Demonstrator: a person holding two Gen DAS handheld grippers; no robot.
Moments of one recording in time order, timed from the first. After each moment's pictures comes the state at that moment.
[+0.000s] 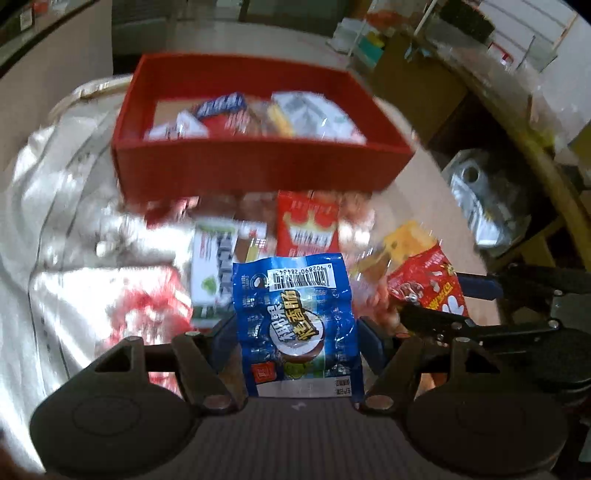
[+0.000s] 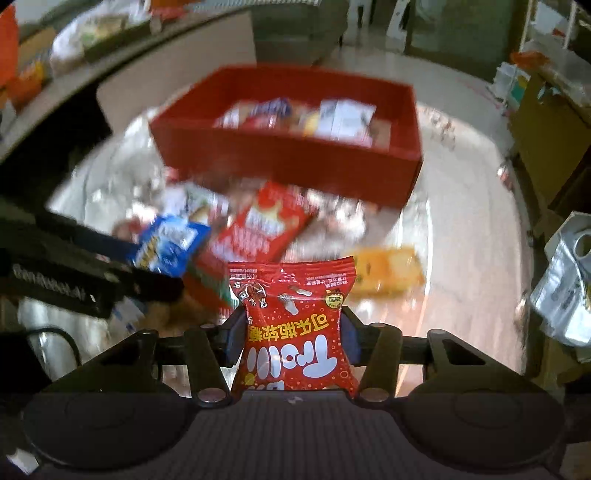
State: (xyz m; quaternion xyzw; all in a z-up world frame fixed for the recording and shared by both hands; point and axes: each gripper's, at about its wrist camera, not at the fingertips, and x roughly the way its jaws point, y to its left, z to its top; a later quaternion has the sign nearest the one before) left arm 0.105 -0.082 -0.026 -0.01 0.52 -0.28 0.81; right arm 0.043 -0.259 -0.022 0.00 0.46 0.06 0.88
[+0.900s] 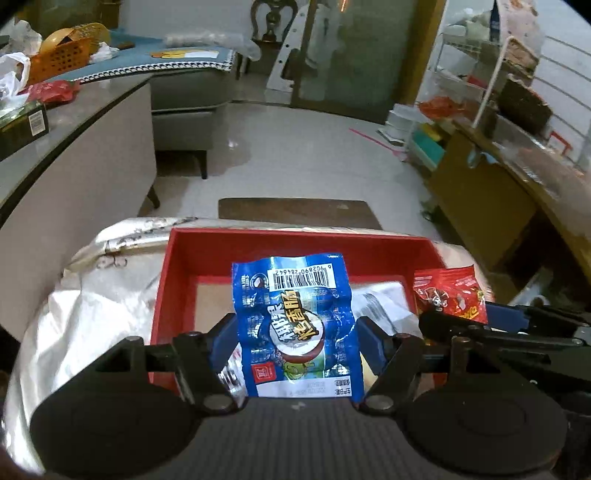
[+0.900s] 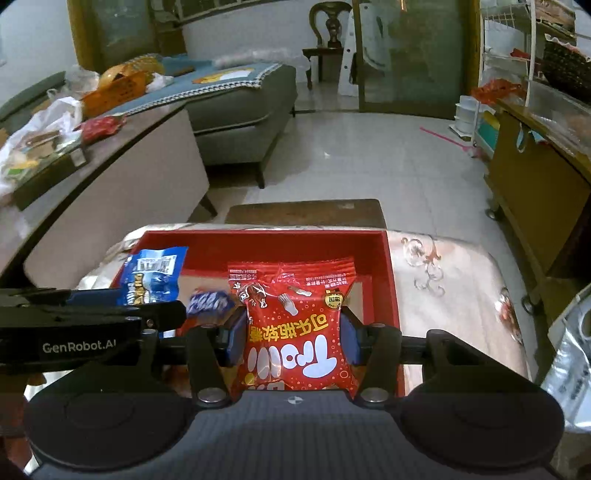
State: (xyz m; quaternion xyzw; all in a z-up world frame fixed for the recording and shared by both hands) left arm 0.259 -0.113 0.007 -0.01 0.41 -0.18 0.89; right arm 0.199 -0.289 0.007 0.06 0.38 0.00 0.92
